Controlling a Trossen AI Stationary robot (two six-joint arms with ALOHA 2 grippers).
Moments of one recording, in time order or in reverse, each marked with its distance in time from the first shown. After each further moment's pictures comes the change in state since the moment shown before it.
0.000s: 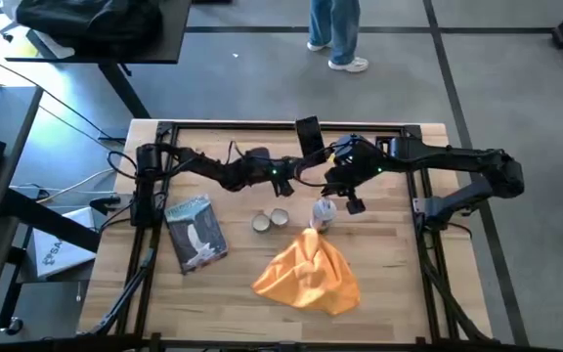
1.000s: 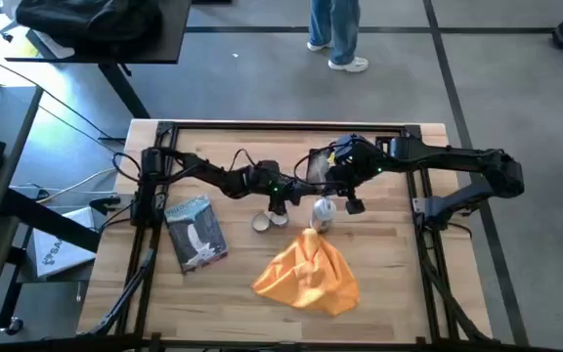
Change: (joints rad) left arm -0.044 0.032 -0.002 -0.166 0.139 0.085; right arm 0.000 0.000 0.000 0.000 -0.002 0.042
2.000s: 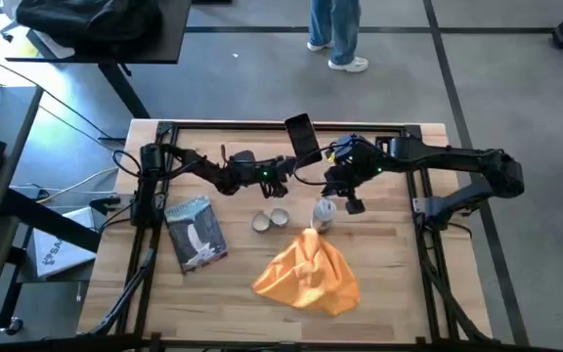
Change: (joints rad) left arm 0.058 -0.002 -0.119 0.564 -0.095 -0.146; right arm 0.000 0.000 0.000 -0.002 0.001 0.000
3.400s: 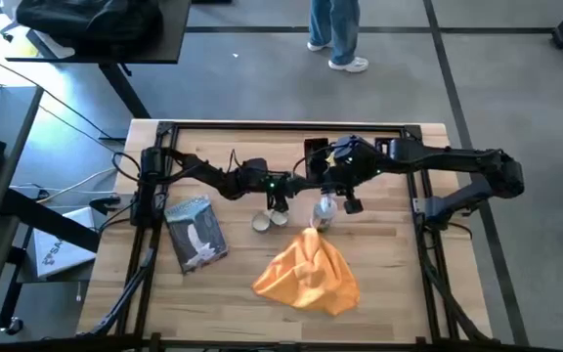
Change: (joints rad) left arm -0.073 0.000 0.070 -0.272 0.161 -0.117; right arm 0.015 -0.023 -0.003 0.038 0.095 -0.008
